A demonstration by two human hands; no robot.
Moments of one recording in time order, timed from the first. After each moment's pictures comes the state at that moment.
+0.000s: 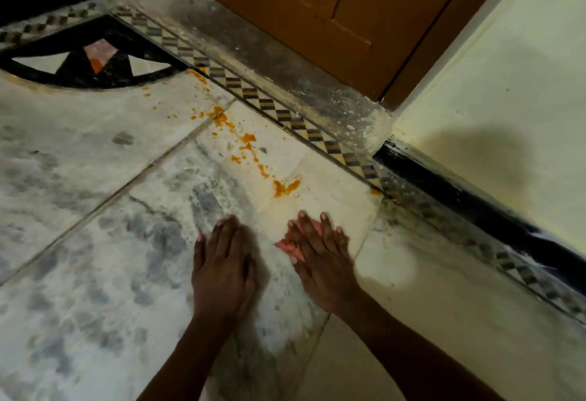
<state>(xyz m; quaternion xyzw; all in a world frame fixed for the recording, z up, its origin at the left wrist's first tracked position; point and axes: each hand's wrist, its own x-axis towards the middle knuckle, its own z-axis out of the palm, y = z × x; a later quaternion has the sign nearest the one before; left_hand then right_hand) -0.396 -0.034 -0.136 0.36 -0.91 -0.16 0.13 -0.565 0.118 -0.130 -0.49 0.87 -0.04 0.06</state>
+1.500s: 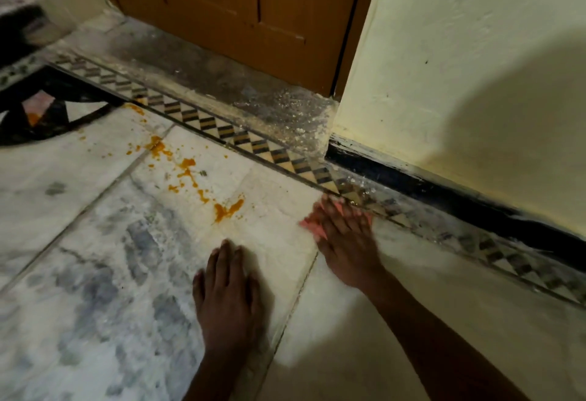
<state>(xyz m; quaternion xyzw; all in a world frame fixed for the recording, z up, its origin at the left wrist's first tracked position) -0.484 0.051 -0.140 0.39 -0.90 -0.12 0.12 -0.714 0.188 -0.130 -0.43 0.90 -0.05 0.10</state>
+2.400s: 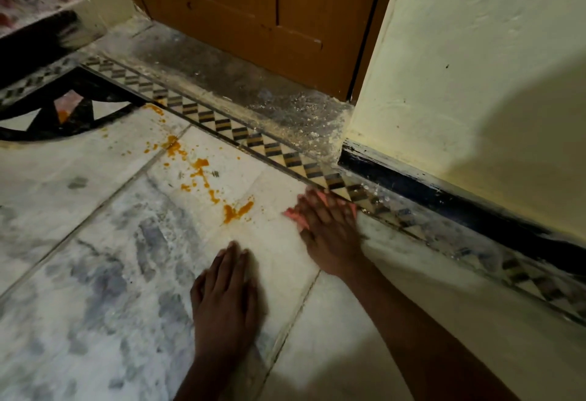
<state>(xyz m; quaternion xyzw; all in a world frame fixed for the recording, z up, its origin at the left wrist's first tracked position) -0.470 0.042 -0.146 0.36 -0.92 -0.12 0.10 -0.715 0.129 -0.128 -0.46 0.88 -0.09 0.08</state>
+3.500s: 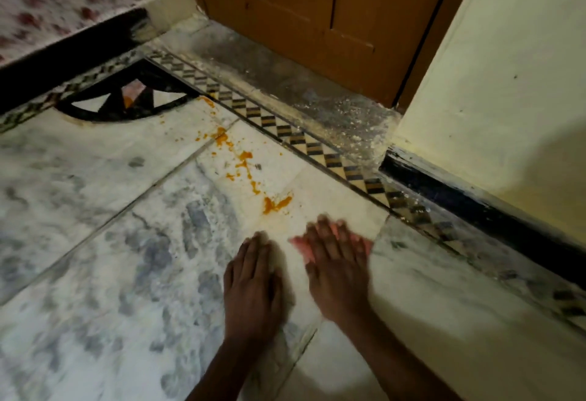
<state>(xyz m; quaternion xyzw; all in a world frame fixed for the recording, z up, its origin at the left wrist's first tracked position) -0.466 0.039 -0.143 0.39 -0.90 -0.14 0.13 -0.625 0.138 -0.152 -0.46 0.88 -0.11 -0.03</state>
